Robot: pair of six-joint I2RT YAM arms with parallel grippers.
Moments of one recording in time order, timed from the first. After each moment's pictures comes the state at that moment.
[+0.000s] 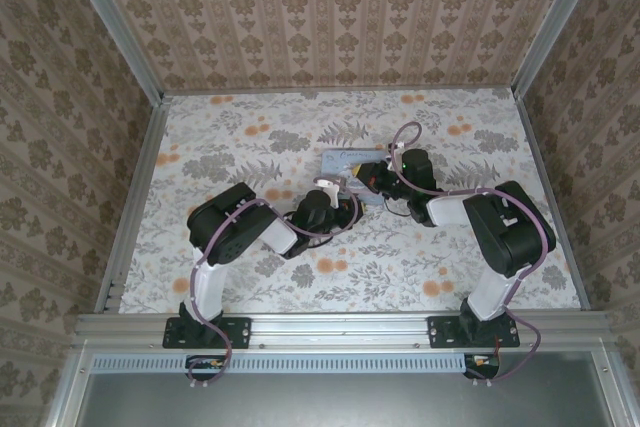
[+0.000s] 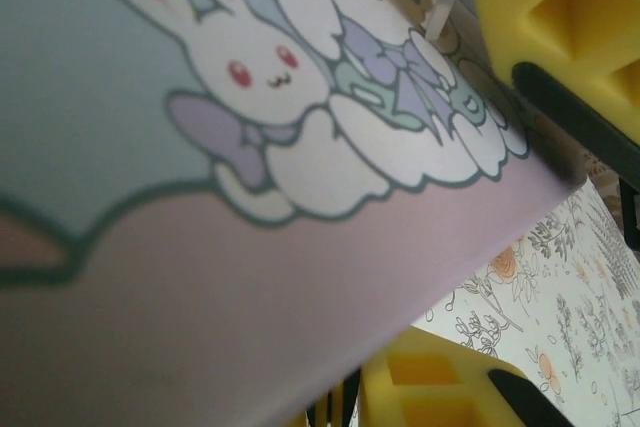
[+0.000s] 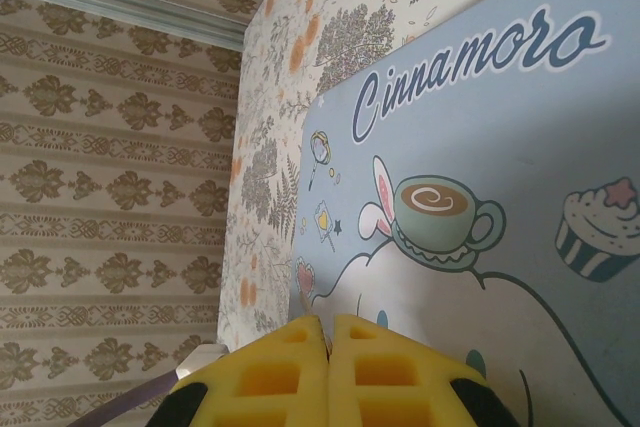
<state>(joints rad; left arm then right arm) -0.88 2.04 0.73 0.94 0.14 -0.74 0.35 1.74 0.70 0.68 -0.51 1.03</state>
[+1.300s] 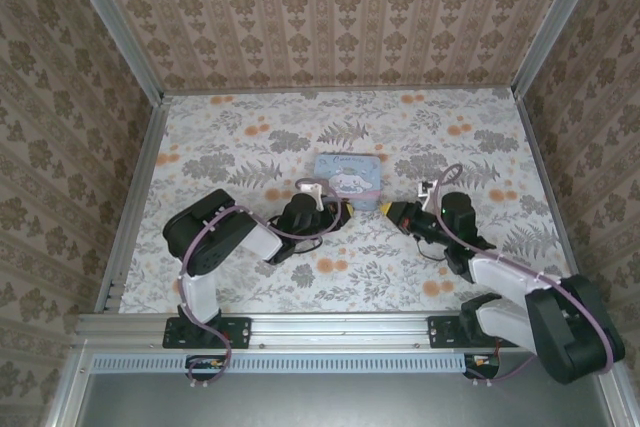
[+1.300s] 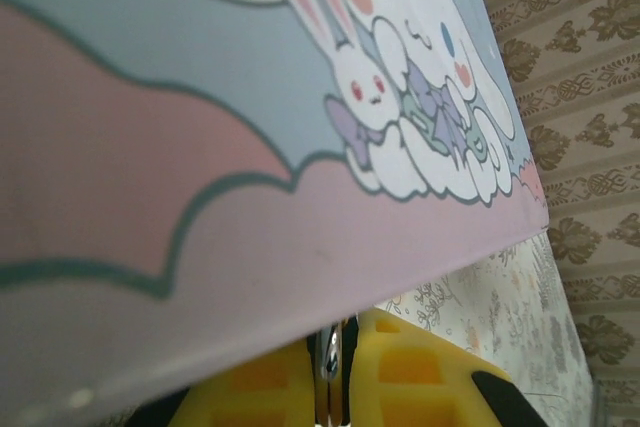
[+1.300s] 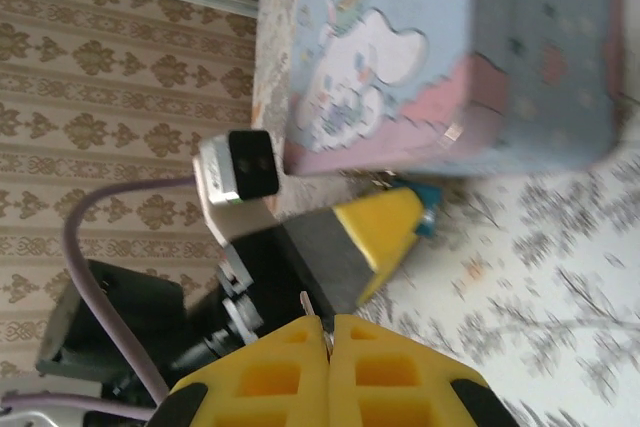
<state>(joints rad) -0.85 1.87 0.58 0.90 0.17 -0.96 0.28 1.10 0.22 0.51 -0.58 1.07</state>
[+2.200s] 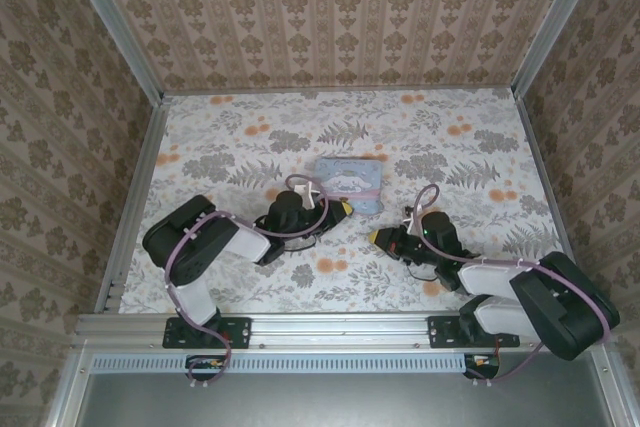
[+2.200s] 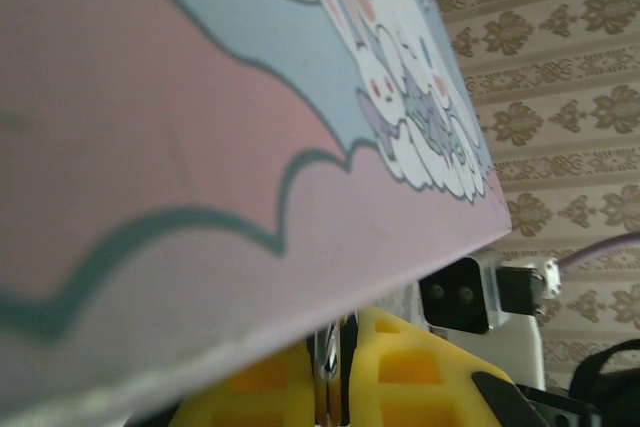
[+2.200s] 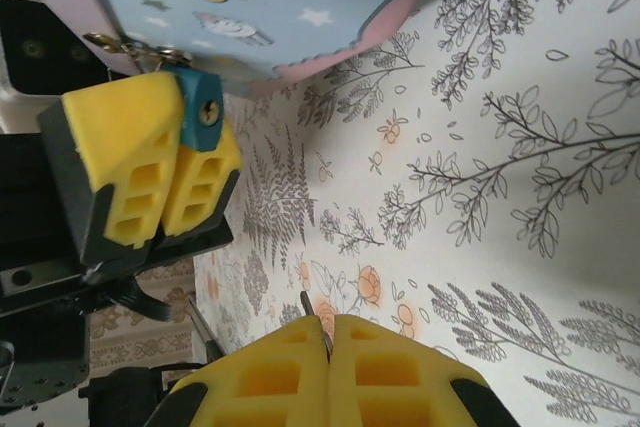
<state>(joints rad) -0.80 1.75 0.51 0.95 0.38 -1.20 0.48 1.25 0.13 0.64 -0.48 1.13</state>
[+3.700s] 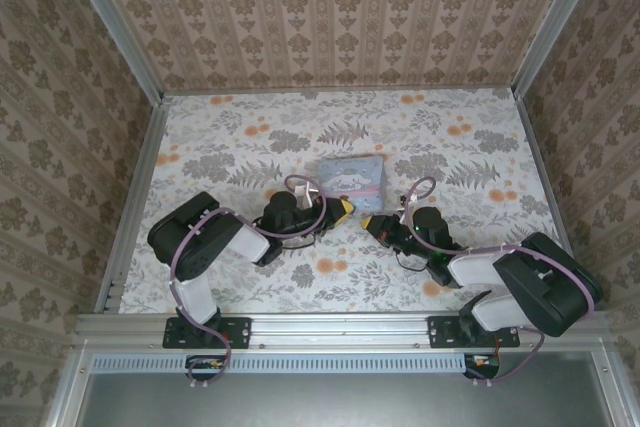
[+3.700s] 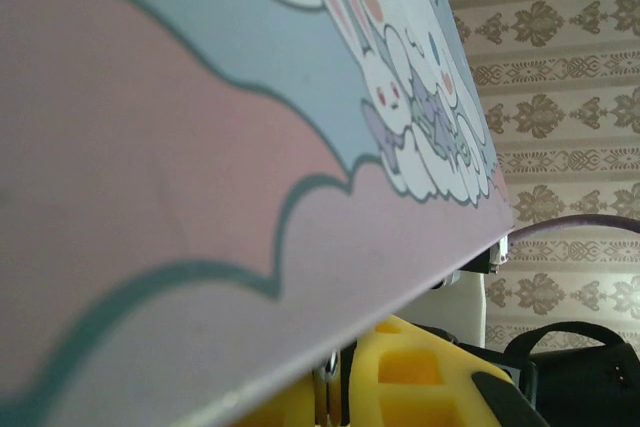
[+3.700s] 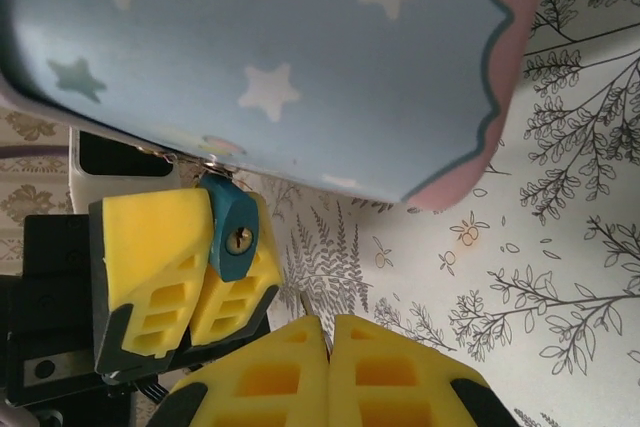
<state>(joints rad) -0.78 1.80 0.49 1.12 0.48 -1.36 0.54 1.38 0.19 0.83 -0.34 1.18</state>
